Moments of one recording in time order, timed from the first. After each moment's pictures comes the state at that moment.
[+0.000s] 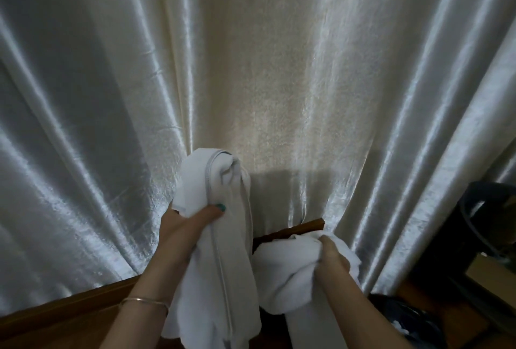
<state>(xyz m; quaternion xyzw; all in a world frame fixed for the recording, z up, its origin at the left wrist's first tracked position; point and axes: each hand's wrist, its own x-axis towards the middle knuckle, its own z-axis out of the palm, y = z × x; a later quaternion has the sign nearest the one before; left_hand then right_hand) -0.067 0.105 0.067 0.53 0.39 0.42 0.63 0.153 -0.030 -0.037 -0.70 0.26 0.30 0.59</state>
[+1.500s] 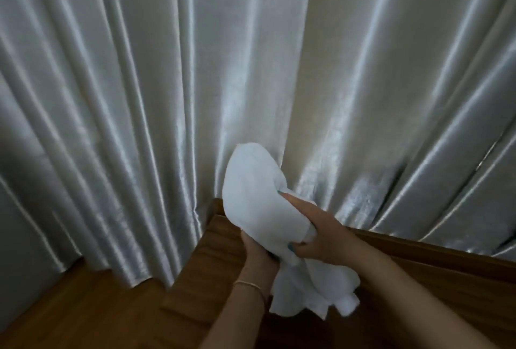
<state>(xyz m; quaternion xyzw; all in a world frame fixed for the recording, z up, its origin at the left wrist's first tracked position) -0.612 0.176 0.002 0.02 0.35 0.58 0.74 -0.477 0.139 0.066 -0.49 -0.79 0.26 0.26</state>
